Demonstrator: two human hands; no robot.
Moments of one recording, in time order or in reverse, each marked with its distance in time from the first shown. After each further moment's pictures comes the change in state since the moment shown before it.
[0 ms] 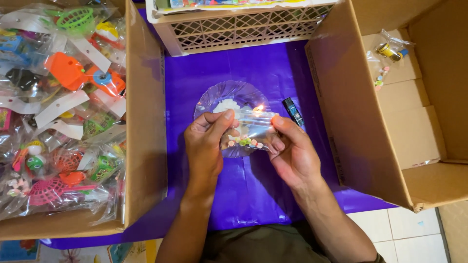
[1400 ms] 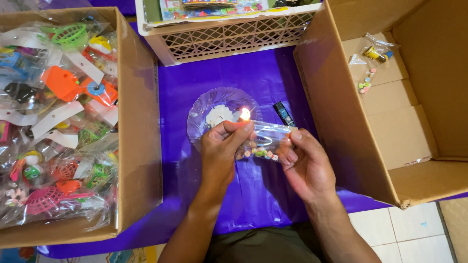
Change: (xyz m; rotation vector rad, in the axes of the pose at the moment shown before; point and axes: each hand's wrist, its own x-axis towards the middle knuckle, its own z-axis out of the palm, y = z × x) left_hand -0.031 -0.003 0.039 0.018 -0.141 -0.049; right_hand -0.025 -0.030 -0.039 -0.049 -0.023 -0.102
